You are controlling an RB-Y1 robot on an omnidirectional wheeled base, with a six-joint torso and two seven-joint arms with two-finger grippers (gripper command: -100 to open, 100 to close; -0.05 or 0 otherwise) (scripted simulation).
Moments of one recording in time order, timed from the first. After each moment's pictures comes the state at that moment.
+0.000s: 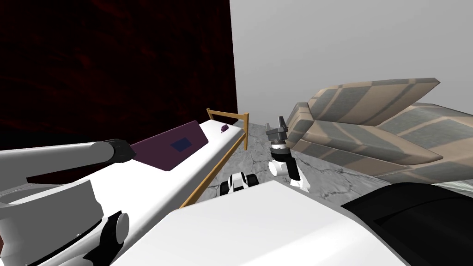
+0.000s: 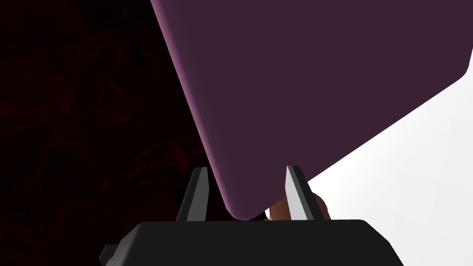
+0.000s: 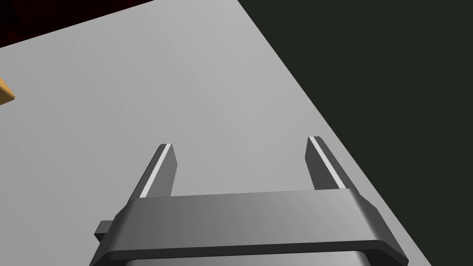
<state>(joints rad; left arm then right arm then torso) -0.26 0.81 0.55 -2.06 0.23 1.67 0.25 0.46 -0.05 -0.03 -2.28 -0.10 -0.45 -0.17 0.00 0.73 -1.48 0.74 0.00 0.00</state>
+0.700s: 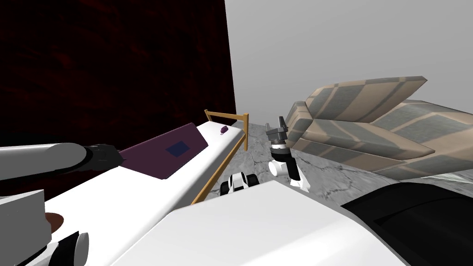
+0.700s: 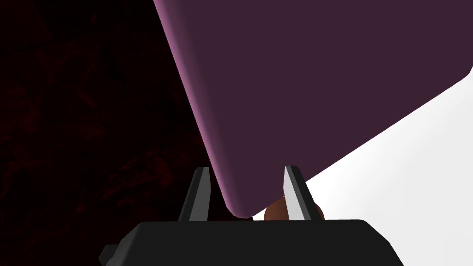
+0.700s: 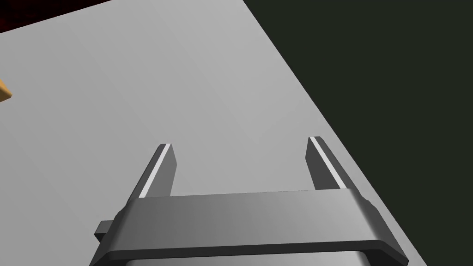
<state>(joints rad) -0.18 0.97 0.60 -2.00 0.43 1.75 0.34 0.46 -0.05 -0.03 -2.28 -0.10 -0.45 -0.17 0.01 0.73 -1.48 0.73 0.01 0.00</state>
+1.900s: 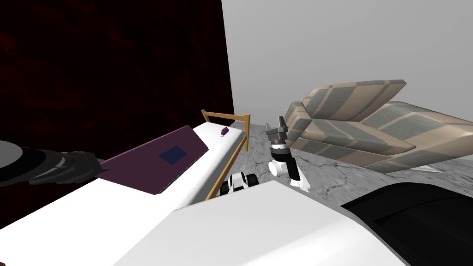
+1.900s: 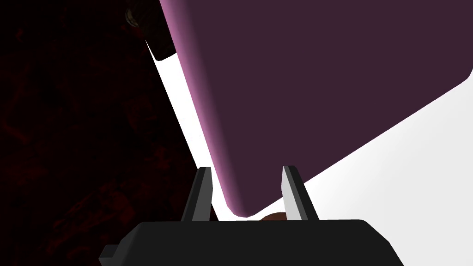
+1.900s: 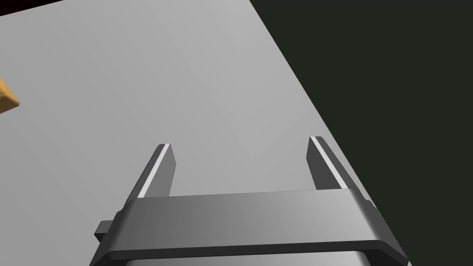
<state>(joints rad) -0.06 1.21 0.67 -1.89 0.76 1.86 0.46 0.46 -0.05 -0.03 -2.28 -0.10 -0.45 -0.17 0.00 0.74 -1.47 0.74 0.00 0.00</state>
